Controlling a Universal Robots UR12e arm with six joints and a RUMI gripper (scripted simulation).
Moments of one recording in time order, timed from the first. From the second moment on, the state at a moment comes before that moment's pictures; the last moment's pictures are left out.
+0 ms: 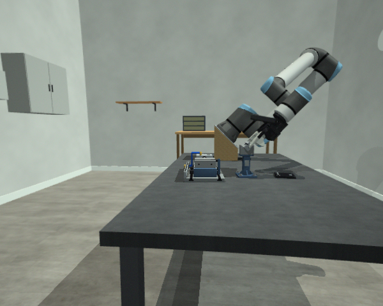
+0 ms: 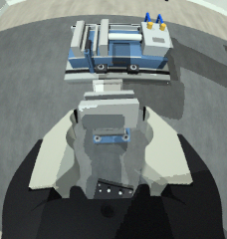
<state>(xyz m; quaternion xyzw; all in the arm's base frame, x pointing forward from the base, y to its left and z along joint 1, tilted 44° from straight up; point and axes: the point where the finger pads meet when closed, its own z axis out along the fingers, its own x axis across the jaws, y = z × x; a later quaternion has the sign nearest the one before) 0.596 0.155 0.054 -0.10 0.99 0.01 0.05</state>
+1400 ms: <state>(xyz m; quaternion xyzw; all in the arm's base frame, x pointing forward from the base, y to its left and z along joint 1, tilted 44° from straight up) 0.597 0.153 0.054 -0.11 0.99 0.11 0.04</state>
